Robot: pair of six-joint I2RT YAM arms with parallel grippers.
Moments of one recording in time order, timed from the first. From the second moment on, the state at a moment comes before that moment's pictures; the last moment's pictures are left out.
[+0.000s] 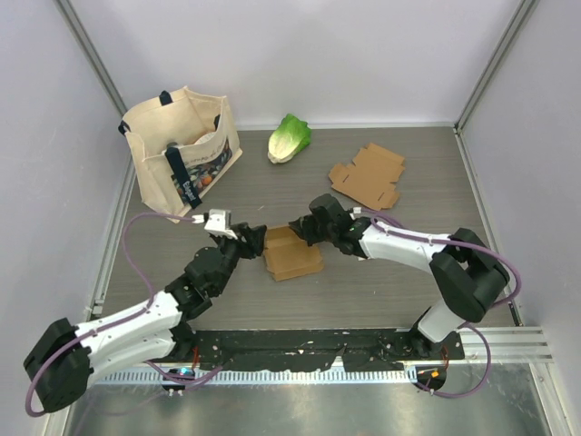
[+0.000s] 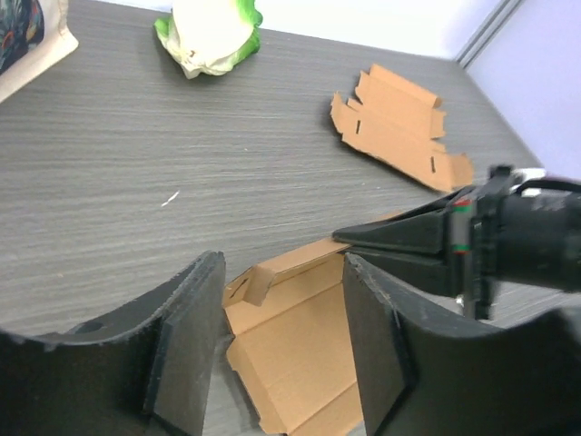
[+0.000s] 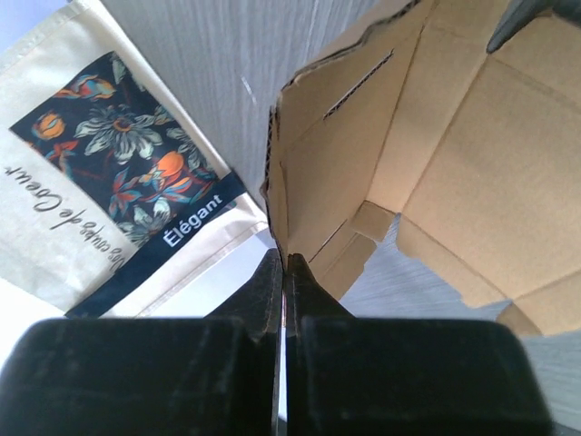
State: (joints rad) left arm -0.84 0.91 0.29 0.57 -0.47 -0.35; right arm 0.78 1.56 0.91 -0.09 0.11 2.01
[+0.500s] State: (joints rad) left arm -0.75 0.81 0.33 0.08 -0.51 -0.61; right arm 0.77 1.63 0.77 0.24 0.16 1.85
